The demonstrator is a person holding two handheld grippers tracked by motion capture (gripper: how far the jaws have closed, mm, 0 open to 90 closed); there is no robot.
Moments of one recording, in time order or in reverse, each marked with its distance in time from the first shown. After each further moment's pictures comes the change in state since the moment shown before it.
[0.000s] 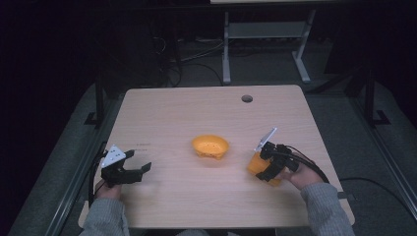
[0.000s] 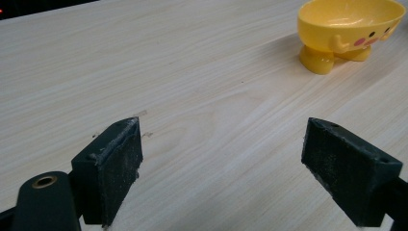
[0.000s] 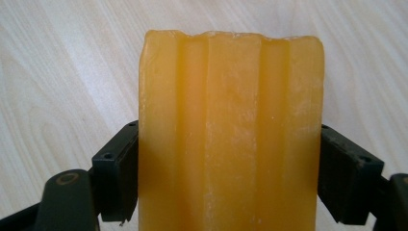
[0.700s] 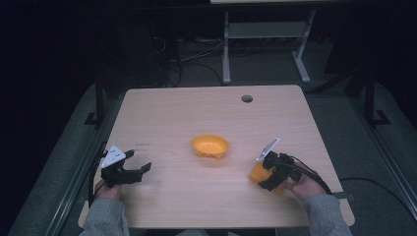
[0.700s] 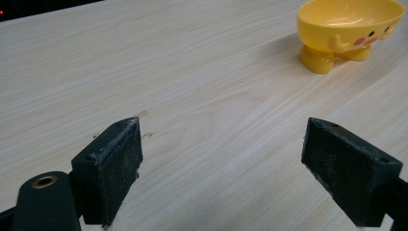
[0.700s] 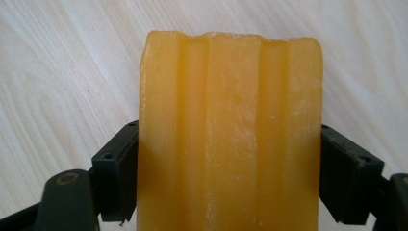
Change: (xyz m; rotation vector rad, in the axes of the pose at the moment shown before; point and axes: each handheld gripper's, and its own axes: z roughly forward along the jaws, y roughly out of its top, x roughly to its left) left arm 0.000 0.000 0.000 -0.003 0.000 0.011; right arm 0.015 -0.021 0.010 0.009 -0.019 0.016
